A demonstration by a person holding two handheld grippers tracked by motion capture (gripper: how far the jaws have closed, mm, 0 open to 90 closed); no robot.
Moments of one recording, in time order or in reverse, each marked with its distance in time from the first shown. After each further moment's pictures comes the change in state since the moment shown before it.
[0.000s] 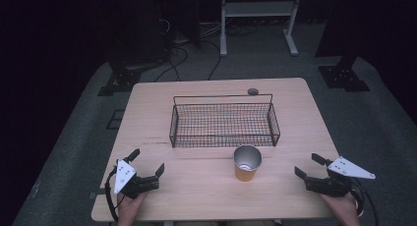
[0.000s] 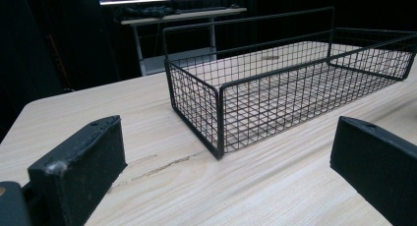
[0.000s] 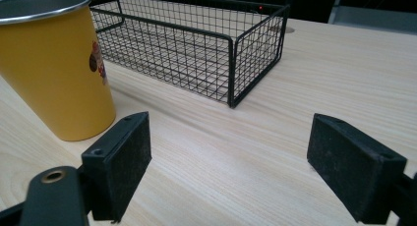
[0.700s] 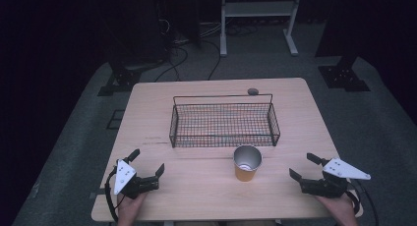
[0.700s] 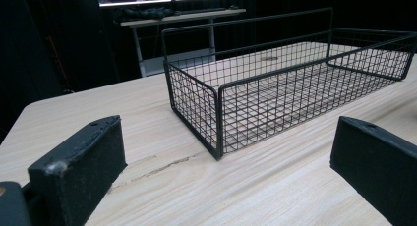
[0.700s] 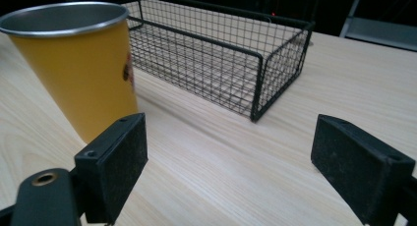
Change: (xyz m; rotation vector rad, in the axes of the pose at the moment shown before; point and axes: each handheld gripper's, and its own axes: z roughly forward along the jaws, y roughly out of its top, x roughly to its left) left arm -0.001 0.000 -0.001 -0.005 -0.002 0.002; right arm 0.017 0.011 0.001 -0.010 0.038 -0.061
